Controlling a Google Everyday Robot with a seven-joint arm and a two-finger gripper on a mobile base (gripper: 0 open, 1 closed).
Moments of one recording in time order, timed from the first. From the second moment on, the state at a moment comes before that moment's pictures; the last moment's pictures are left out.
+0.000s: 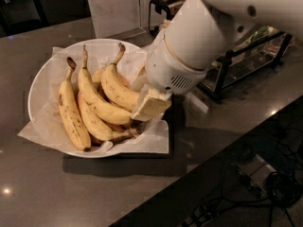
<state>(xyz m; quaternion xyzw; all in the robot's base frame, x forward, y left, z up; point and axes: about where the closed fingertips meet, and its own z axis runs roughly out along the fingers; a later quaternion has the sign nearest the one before) 0.423 0.026 0.933 -0.72 0.64 0.12 0.24</state>
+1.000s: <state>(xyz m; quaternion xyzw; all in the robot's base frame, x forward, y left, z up) 0.430 0.028 0.982 -0.76 0.54 0.17 0.33</state>
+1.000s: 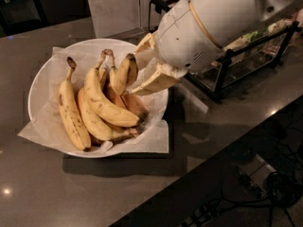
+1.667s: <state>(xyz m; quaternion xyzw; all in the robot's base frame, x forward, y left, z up) 0.414 0.002 1.001 -0.75 0.49 0.23 0.39</state>
